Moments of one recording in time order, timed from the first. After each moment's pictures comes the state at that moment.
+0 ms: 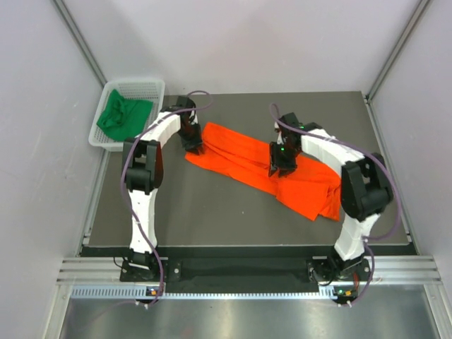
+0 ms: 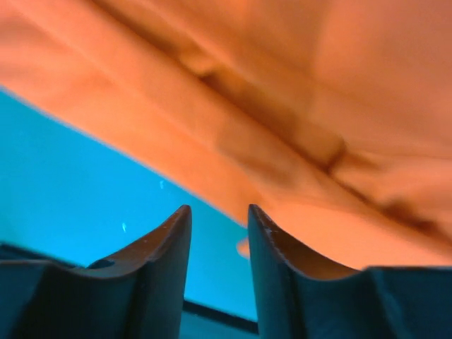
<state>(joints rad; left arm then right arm) -0.20 2.27 1.88 -0.85 0.20 -0.36 0.41 1.87 1.40 -0.81 -0.17 0.39</state>
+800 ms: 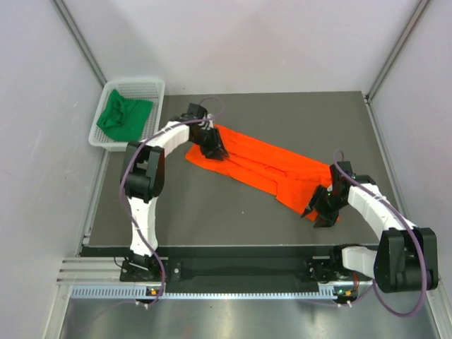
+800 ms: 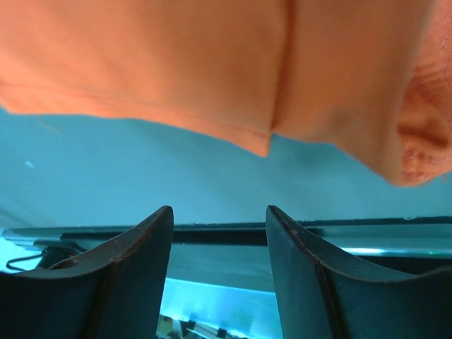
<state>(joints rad) -0.28 2.15 1.67 -0.63 0.52 -0.57 0.06 1.18 0.65 -0.90 -0.28 0.64</state>
